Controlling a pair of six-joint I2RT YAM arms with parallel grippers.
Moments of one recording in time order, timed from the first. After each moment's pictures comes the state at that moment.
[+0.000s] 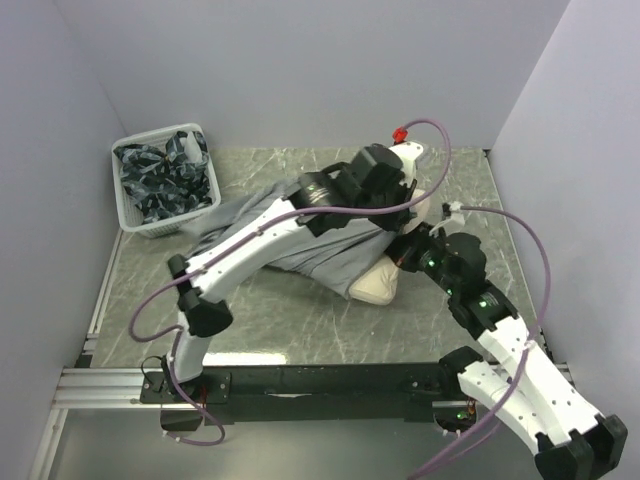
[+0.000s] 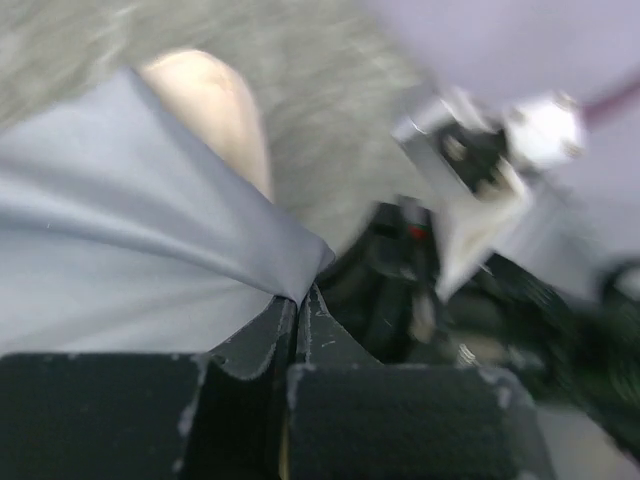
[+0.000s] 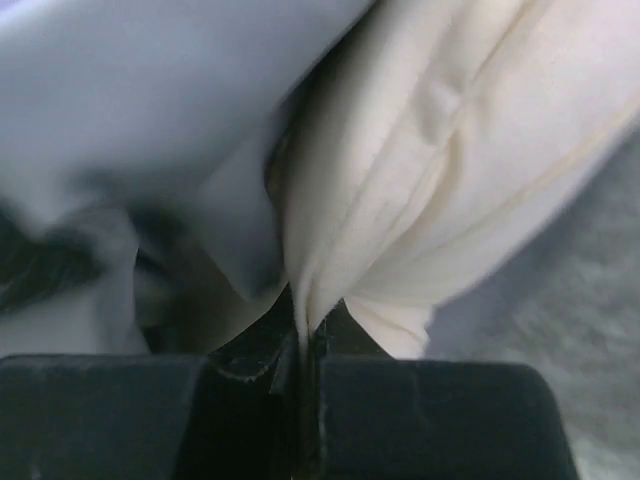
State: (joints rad) left arm -1.07 2.05 2.41 -0.95 -0.10 -0.38; right arm 0.43 0.74 0.61 -0.18 -0.11 0.76
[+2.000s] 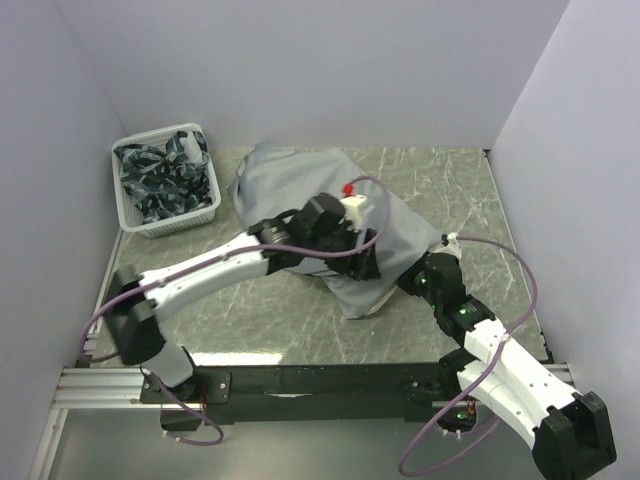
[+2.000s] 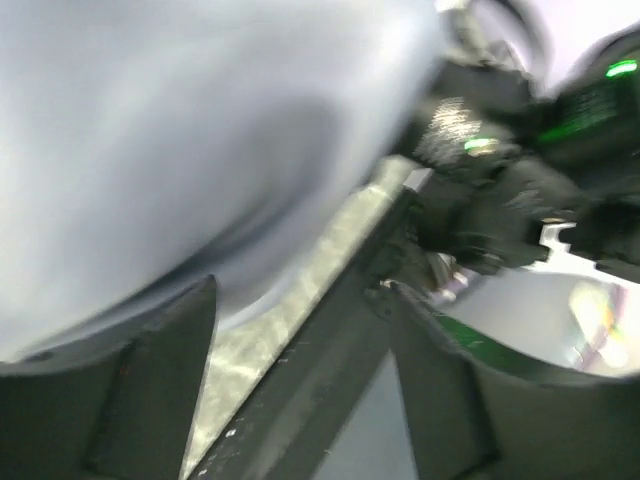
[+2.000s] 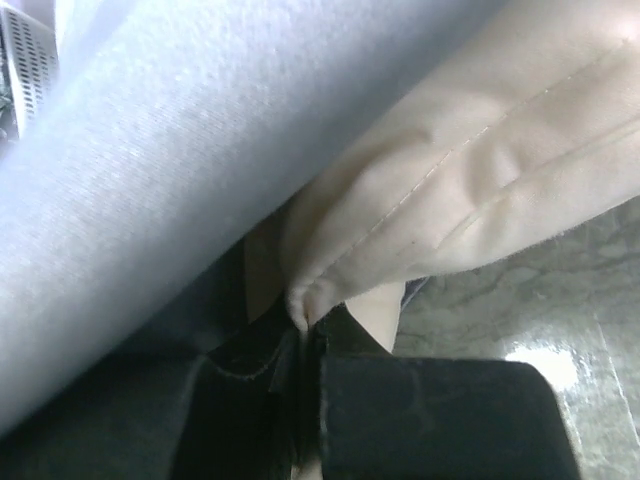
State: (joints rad) left arm -0.98 1.63 1.46 -0.46 0.30 -0.53; right arm 0.41 0.76 0.35 -0.10 0.09 0.94
